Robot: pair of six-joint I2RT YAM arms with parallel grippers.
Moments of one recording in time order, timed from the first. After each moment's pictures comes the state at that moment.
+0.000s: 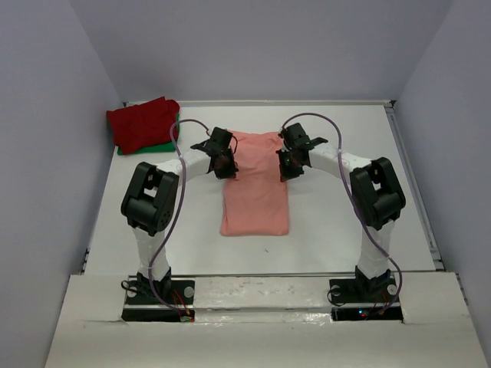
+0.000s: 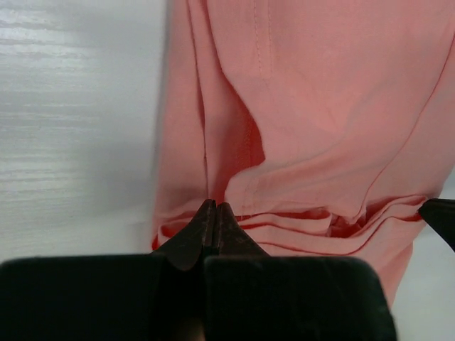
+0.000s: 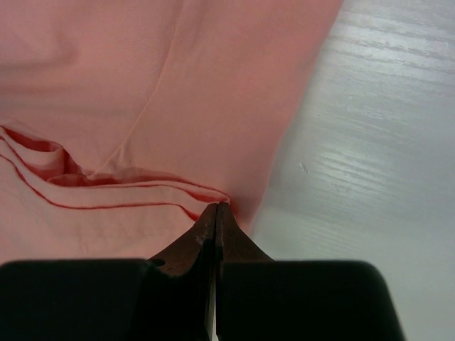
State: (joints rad) left arm -0.46 1.90 1.27 -0.34 0.03 -0.64; right arm 0.47 1.96 1.42 -0.53 -0.09 0.30
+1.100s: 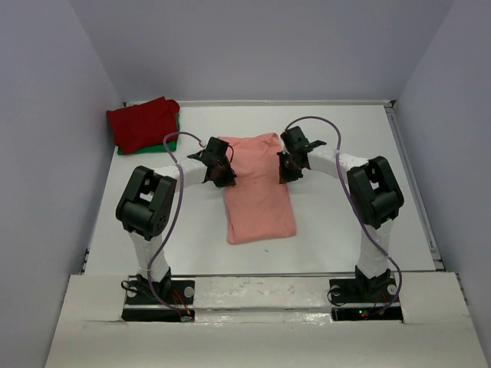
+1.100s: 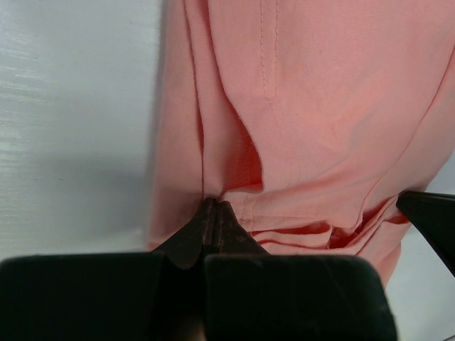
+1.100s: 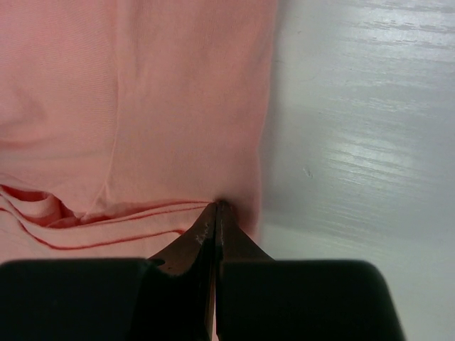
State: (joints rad) left arm -0.45 1.86 1.13 -0.25 0.05 -0.79; right arm 0.47 2.00 1.40 -0.49 -0.04 0.39
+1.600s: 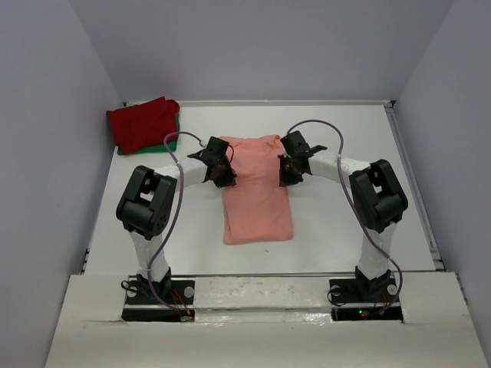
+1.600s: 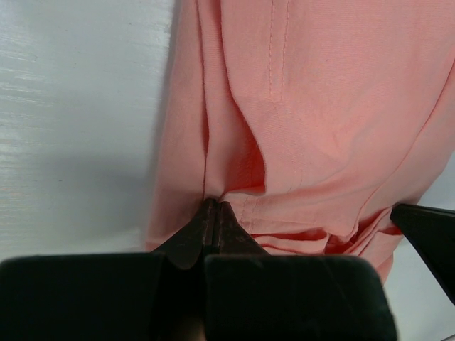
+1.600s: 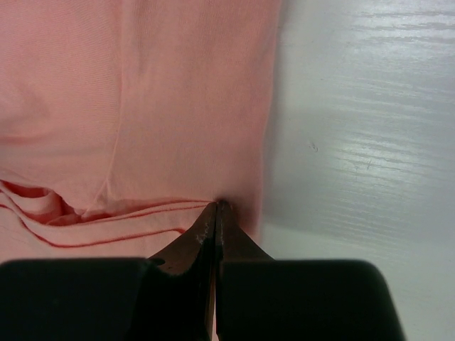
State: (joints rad) left arm -0.45 1.87 1.13 -0.25 0.05 -0.79; right arm 0.49 1.95 1.31 -0.44 -0.03 0.46
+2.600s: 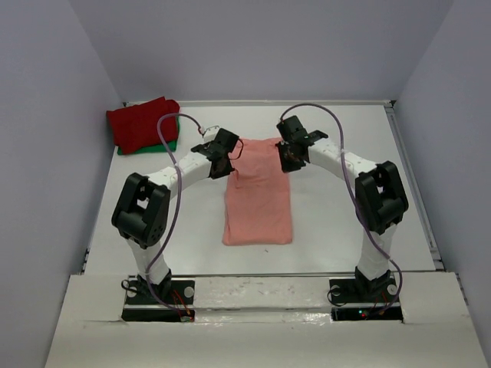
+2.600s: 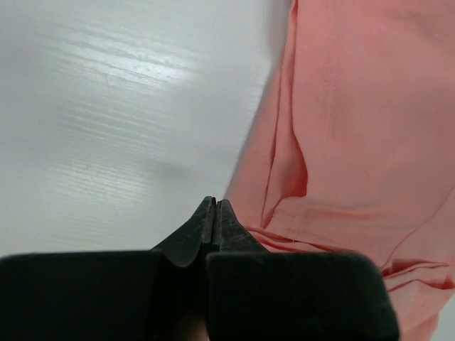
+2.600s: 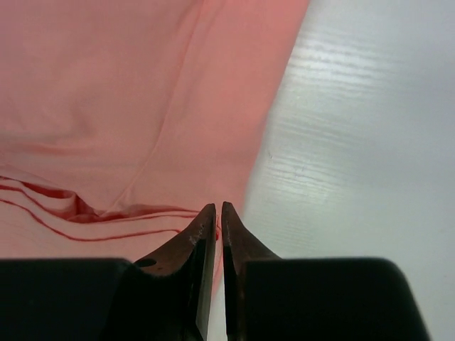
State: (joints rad) left arm -0.53 1.79 1.25 -0.48 -0.34 -0.74; right arm 0.51 1.93 1.48 -0.62 0.12 0.28
